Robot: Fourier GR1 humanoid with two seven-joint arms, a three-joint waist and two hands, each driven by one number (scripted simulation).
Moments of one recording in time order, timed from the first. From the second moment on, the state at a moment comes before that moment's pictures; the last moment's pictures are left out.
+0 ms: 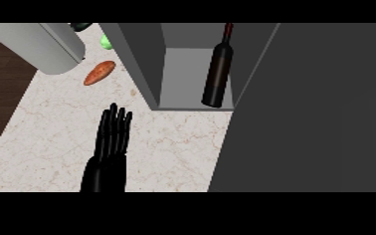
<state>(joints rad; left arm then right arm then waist) 0.06 0.30 -0.65 -1.83 0.46 0.62 -0.47 0.29 -0.24 0.54 -2.51 -0.10 0.29 0.46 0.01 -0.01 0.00</state>
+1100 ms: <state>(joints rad) 0.40 0.60 -0.33 -2.05 0.69 0.33 -0.55 -0.08 -0.06 0.80 -2.39 -0.02 0.02 0.70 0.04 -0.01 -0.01</state>
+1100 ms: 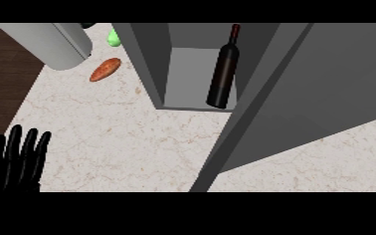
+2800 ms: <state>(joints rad) 0.48 0.78 0.09 -2.00 0.99 -0.05 -0.48 -1.28 0.00 0.52 -1.18 -0.85 -0.04 0.54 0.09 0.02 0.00</state>
